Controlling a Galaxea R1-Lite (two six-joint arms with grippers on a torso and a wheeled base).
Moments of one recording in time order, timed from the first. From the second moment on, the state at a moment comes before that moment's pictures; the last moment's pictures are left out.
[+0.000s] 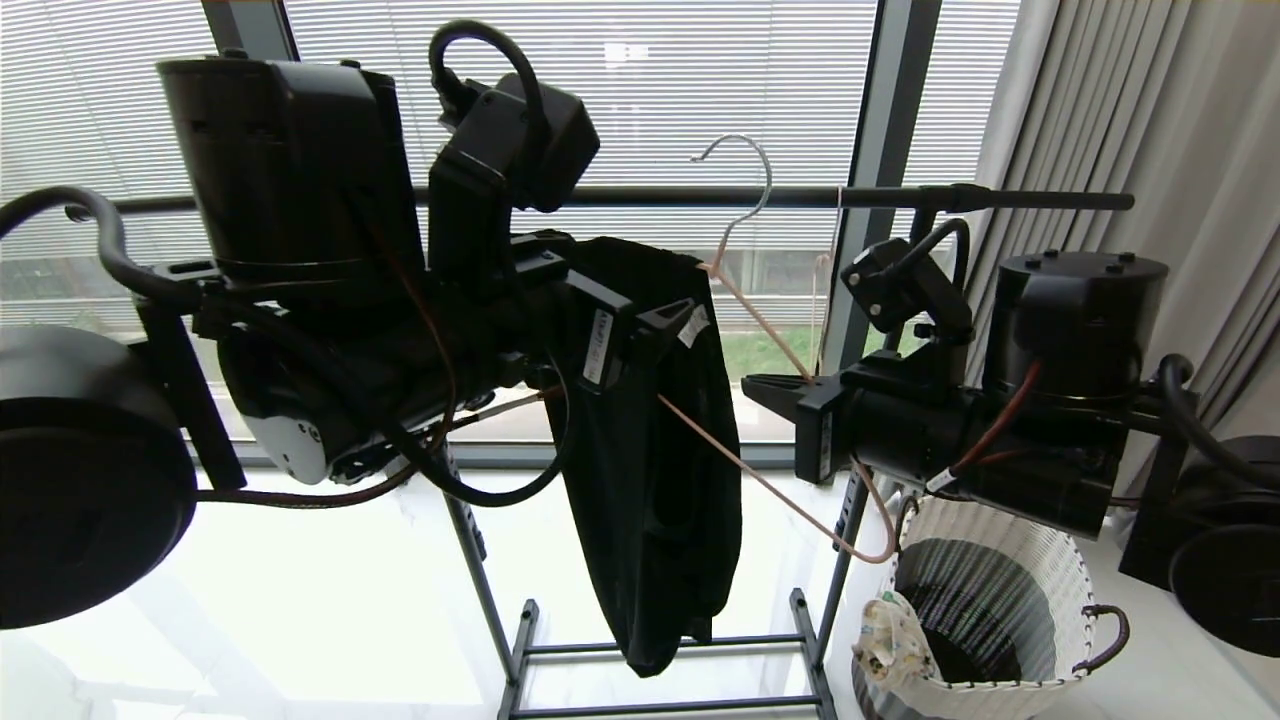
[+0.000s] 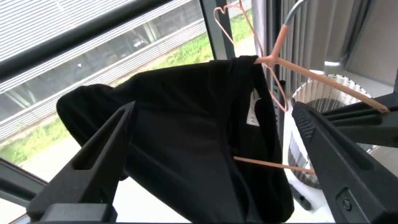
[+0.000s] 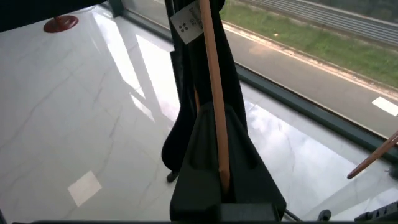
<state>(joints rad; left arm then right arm) -0.69 1.59 -1.11 -0.37 0.18 0.29 0.80 1.68 -0.94 -0.61 0.10 0.08</state>
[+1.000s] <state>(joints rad) -0.64 1.44 -0.69 -0.36 -0.37 0.52 0.65 1.32 -0.48 -0.39 0.49 -0.34</state>
